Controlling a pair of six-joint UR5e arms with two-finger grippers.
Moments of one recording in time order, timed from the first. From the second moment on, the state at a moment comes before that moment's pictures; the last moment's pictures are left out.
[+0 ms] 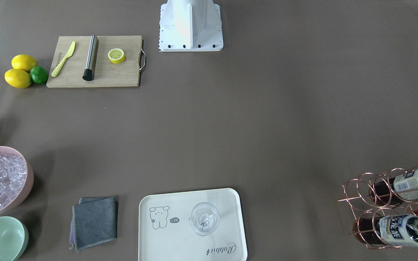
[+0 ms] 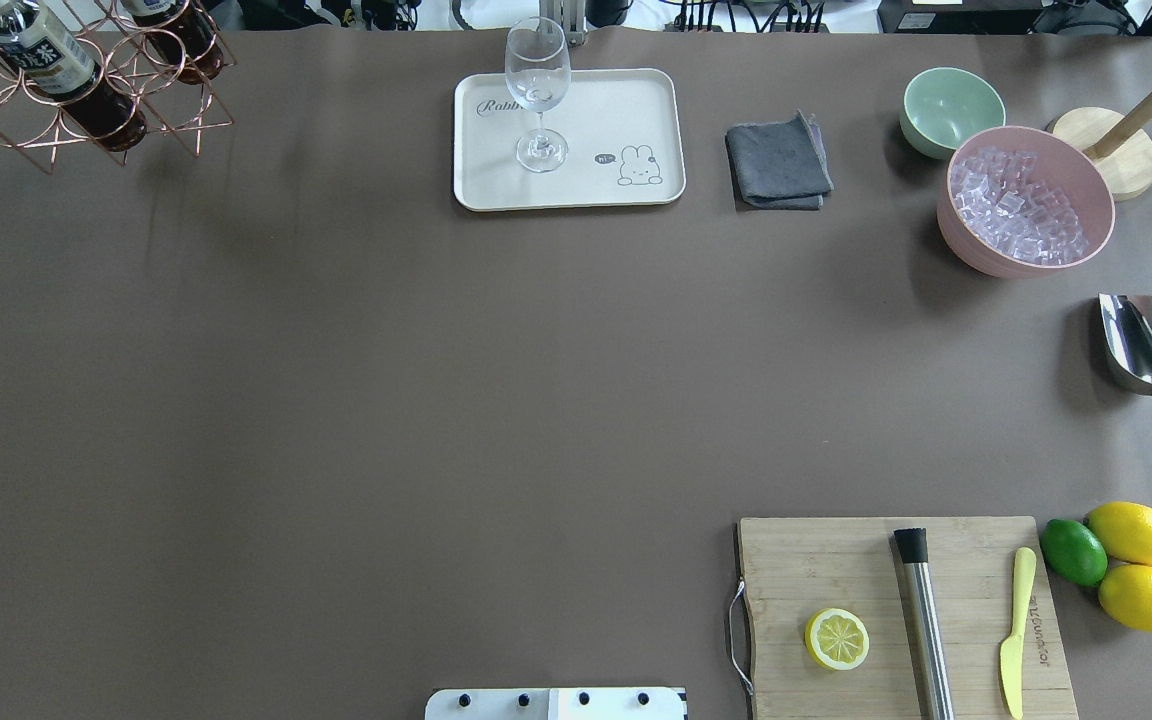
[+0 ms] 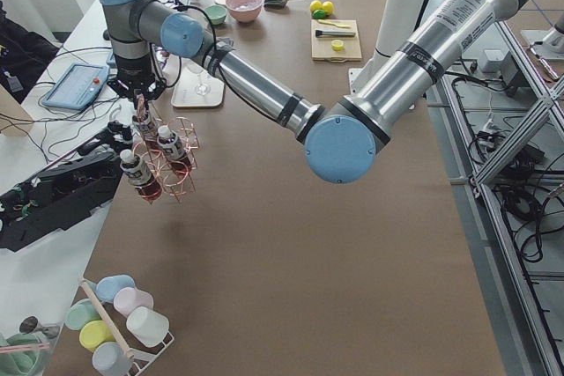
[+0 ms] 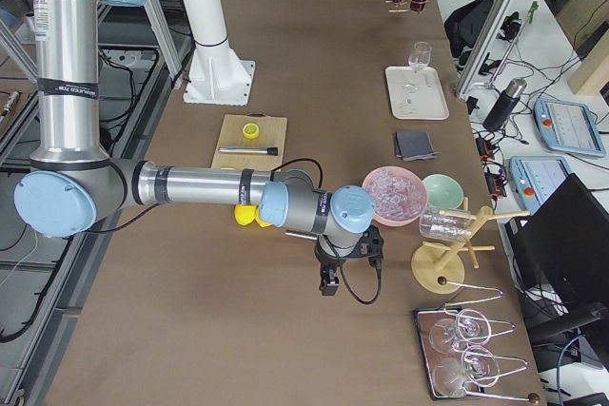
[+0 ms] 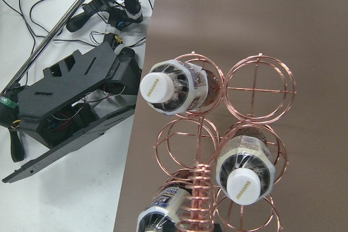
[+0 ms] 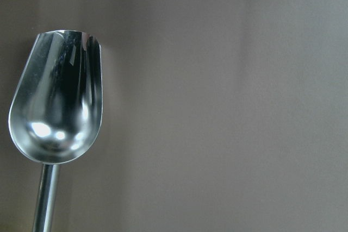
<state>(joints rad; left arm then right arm) -1.48 -2.28 -1.44 -1.41 -2.31 1.03 1.56 -1.62 1.62 -1.72 2.32 -0.20</state>
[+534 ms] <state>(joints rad) -1.50 -2.06 -1.90 -1.20 -2.35 1.01 1.56 -1.62 1.62 -1.72 2.32 -0.19</state>
